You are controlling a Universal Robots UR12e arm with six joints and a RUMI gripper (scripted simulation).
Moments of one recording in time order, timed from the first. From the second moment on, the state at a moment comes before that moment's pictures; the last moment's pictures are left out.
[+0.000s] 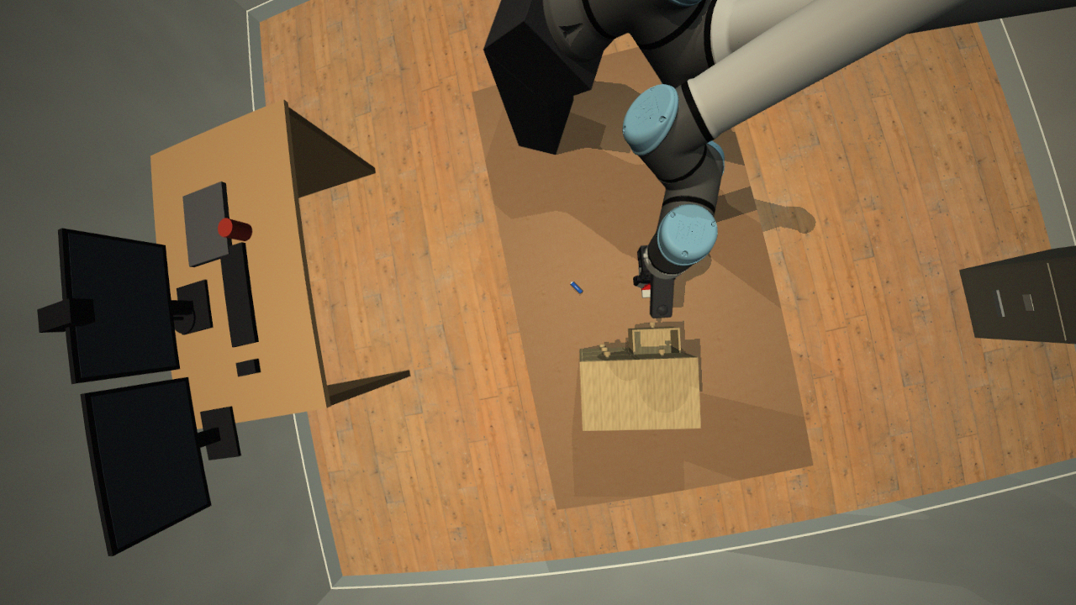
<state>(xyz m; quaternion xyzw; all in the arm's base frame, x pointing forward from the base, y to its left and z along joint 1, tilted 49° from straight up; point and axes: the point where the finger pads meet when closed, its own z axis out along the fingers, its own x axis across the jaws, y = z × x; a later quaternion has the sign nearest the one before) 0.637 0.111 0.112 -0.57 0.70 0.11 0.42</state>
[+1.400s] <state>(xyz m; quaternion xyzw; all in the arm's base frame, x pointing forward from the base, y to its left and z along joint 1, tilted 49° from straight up) 0.635 0.112 0.111 -0.52 0.70 0.04 0.48</state>
